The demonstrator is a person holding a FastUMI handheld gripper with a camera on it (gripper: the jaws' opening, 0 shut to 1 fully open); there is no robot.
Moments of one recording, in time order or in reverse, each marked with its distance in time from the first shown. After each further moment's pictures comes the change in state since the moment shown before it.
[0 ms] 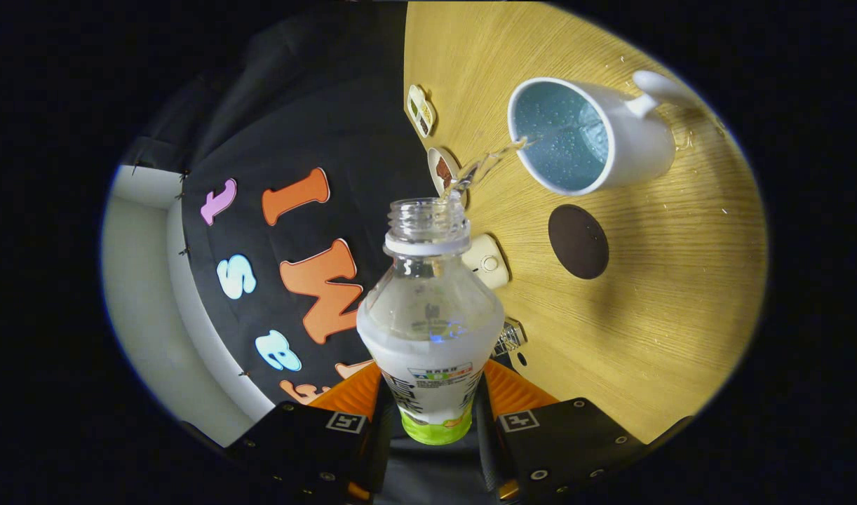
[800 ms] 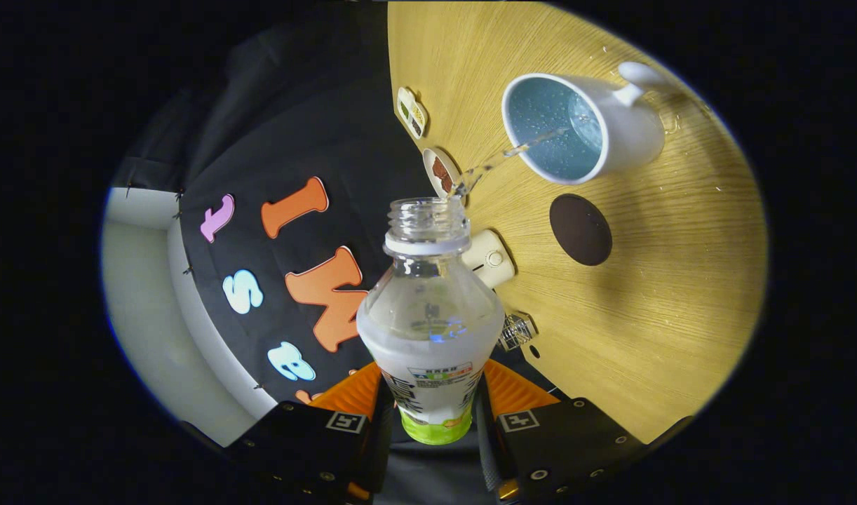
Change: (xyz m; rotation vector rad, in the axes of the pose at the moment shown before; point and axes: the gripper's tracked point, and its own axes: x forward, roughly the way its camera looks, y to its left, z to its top) arm -0.008 0.014 0.002 0.076 -0.003 0.013
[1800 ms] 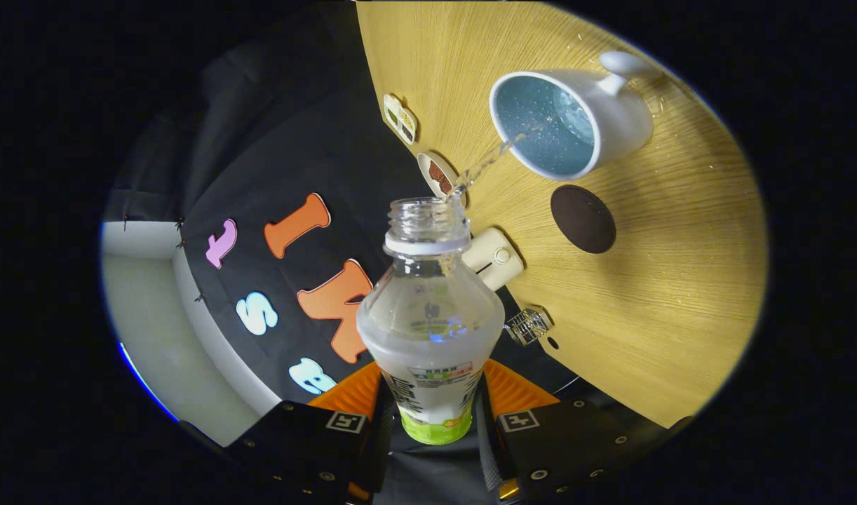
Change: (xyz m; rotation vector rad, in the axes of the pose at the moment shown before) arm -0.005 0.010 0.007 0.113 -0.005 0.026
